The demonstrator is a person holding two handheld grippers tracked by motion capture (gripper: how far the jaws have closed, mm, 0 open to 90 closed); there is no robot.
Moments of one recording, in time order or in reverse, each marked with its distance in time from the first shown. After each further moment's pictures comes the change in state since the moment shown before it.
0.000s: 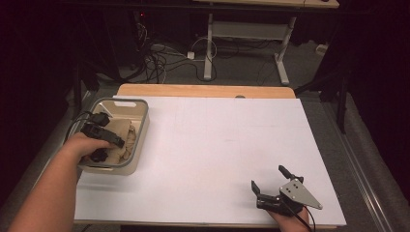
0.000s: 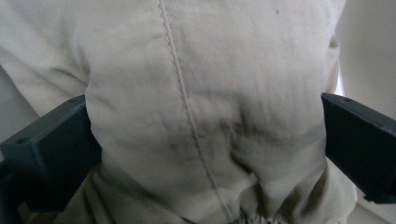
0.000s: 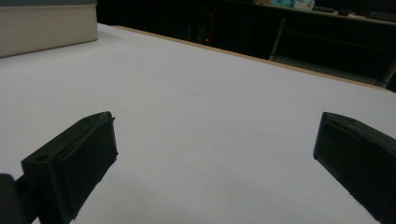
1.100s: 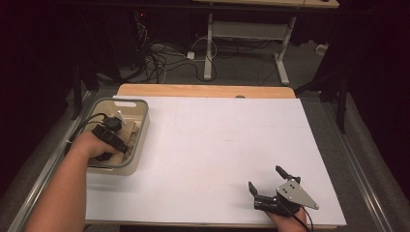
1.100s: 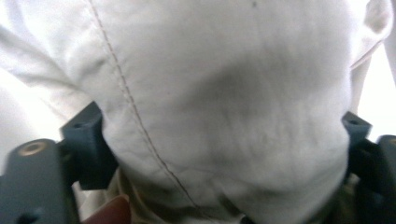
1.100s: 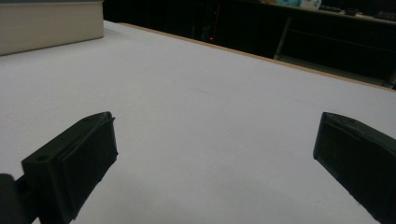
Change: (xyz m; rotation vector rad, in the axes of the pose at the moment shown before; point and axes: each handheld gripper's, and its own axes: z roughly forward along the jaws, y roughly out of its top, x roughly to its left) left arm -0.028 0.012 0.043 0.438 0.103 0.204; right arm 0.009 -0.001 0.004 0.010 0.026 -0.023
